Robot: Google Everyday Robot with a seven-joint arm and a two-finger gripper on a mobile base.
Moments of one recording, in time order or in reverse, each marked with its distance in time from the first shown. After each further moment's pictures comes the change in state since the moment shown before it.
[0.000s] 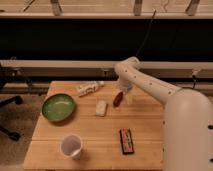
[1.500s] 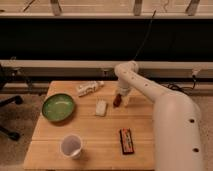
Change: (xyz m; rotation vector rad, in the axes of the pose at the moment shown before) arm -0.015 -0.003 0.042 -0.077 -0.097 -0.048
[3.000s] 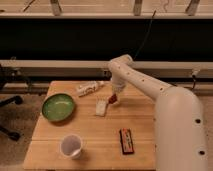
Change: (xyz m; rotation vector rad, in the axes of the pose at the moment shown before) arm -0.038 -0.017 -0.053 0.038 0.021 -0.088
